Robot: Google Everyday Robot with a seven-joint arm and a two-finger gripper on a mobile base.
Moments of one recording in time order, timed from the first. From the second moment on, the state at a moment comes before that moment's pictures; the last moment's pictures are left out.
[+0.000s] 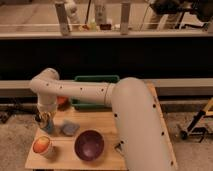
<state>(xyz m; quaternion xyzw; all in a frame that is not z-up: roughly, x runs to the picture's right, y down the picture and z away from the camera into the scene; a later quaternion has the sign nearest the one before) -0.304 0.134 0.777 -0.15 -0.37 -0.71 0.58</state>
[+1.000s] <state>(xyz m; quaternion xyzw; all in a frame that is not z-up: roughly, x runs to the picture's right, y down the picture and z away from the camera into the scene) -0.304 0.134 0.779 -0.16 -0.38 -0.71 0.58</state>
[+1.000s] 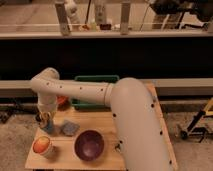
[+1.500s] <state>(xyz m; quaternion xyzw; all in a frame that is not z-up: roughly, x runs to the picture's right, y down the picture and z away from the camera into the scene) -0.304 0.133 0.779 -0.16 -0.38 -0.71 0.58</state>
